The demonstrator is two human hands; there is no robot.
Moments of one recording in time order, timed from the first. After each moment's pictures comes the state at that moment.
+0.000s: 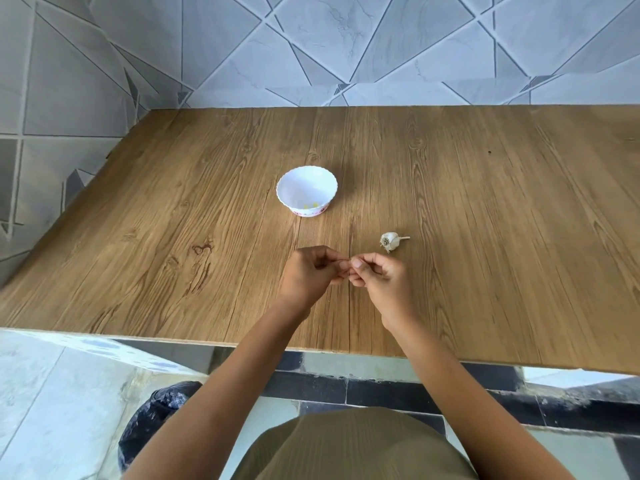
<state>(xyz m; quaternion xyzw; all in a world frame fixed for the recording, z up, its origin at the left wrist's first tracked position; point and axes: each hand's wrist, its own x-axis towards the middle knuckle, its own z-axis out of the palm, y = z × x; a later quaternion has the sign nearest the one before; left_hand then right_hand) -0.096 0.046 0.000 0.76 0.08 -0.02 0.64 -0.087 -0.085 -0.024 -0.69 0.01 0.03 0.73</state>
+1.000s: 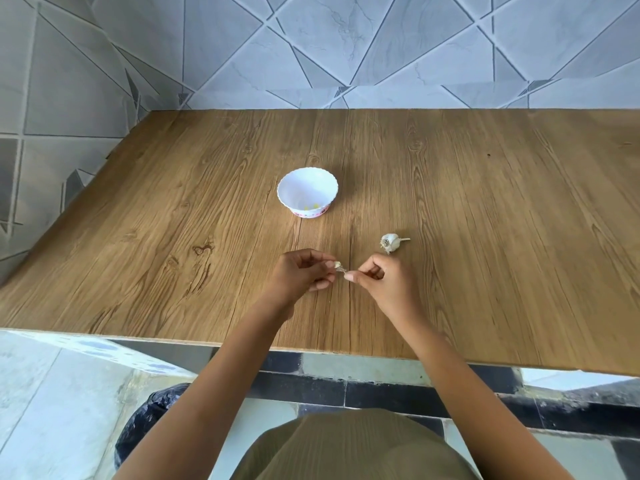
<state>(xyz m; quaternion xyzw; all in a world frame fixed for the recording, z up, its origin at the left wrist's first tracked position) -0.097 0.068 0.001 0.69 0.13 -0.09 0.71 -0.073 -0.100 -0.038 -0.86 -0.11 -0.05 0.50</state>
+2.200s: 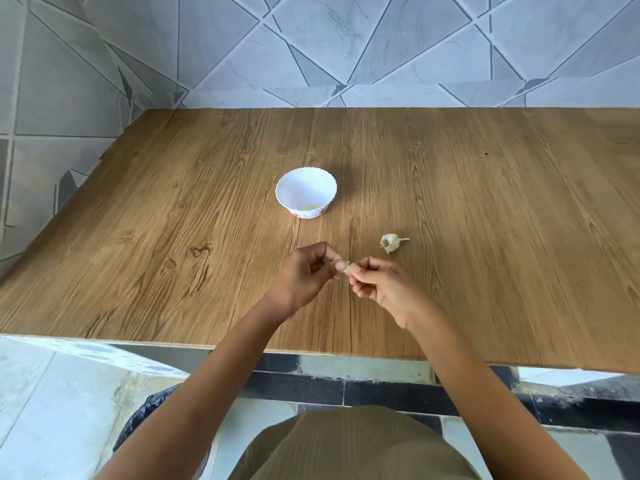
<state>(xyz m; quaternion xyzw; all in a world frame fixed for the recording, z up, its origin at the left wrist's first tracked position) -0.094 0.068 0.004 0.79 -0.07 -0.04 0.61 -0.080 -0.100 -0.003 -0.61 -0.01 0.27 0.74</state>
